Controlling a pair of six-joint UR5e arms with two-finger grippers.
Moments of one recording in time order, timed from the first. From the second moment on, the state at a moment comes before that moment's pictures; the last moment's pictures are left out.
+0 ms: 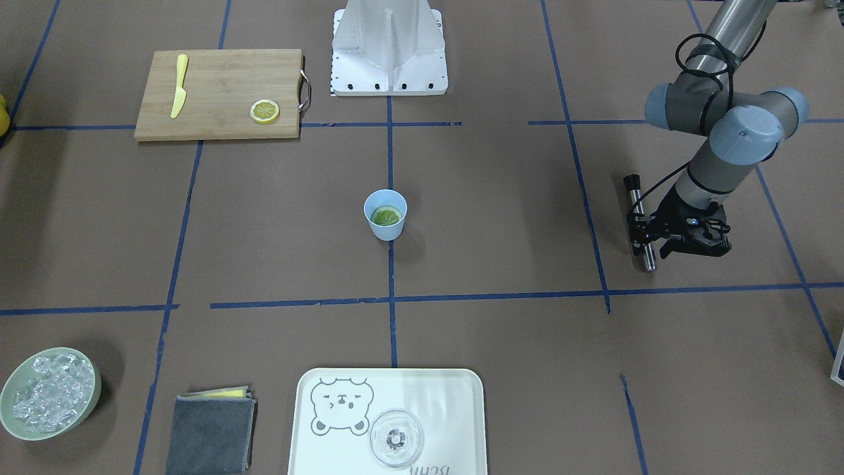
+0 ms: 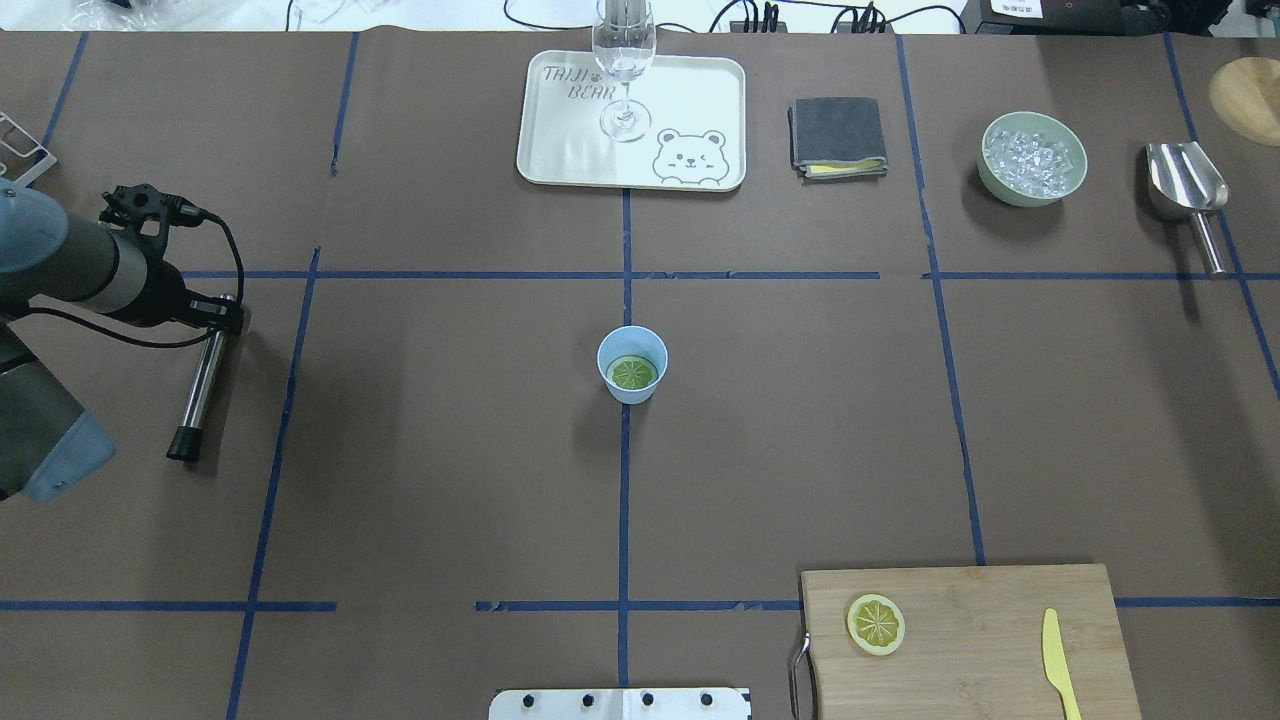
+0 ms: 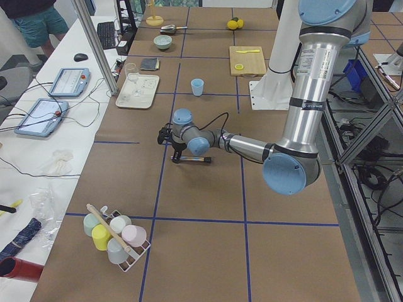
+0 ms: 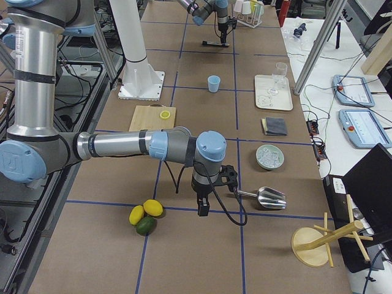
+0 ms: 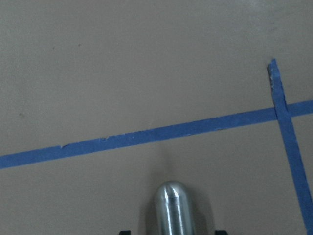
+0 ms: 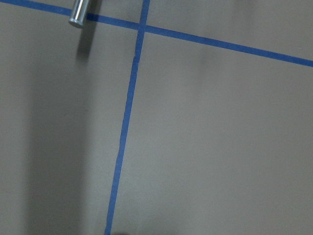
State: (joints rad) left arm -0.87 -1.74 -1.54 -2.15 -2.01 -0.76; right arm 1.60 -1.70 1.82 -1.82 2.21 -0.26
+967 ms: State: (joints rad) left arm -0.87 -1.74 -1.71 -2.15 -2.01 -0.54; right arm 1.60 -1.70 1.82 -1.82 2.21 -0.26
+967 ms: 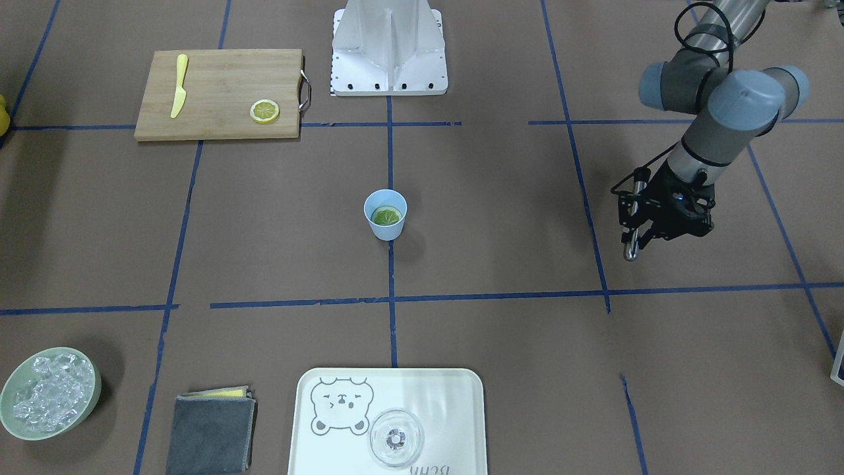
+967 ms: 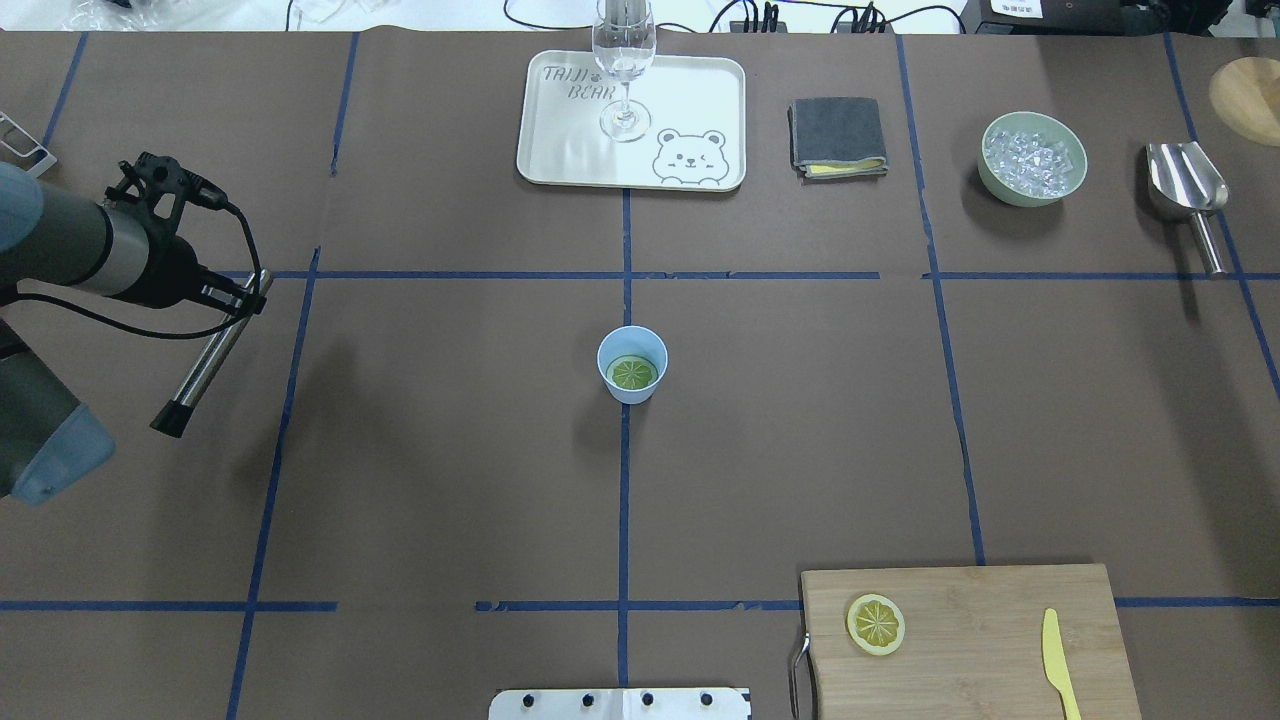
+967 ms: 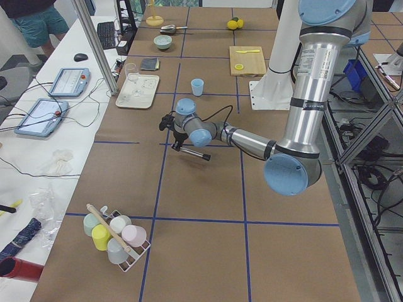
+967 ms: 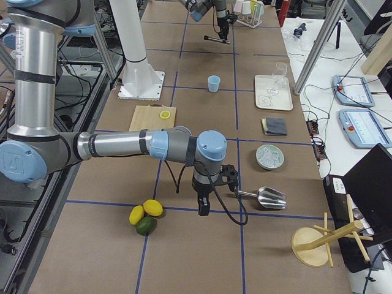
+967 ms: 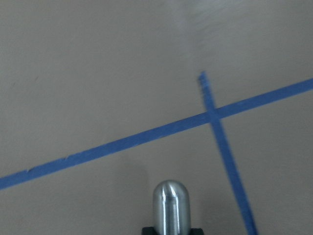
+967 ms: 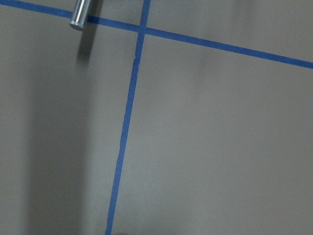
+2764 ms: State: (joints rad) left arm -0.62 -2.11 -1.50 -3.37 -1.53 -0.53; right arm 1.61 -1.70 1.82 -1.82 2.21 -0.25
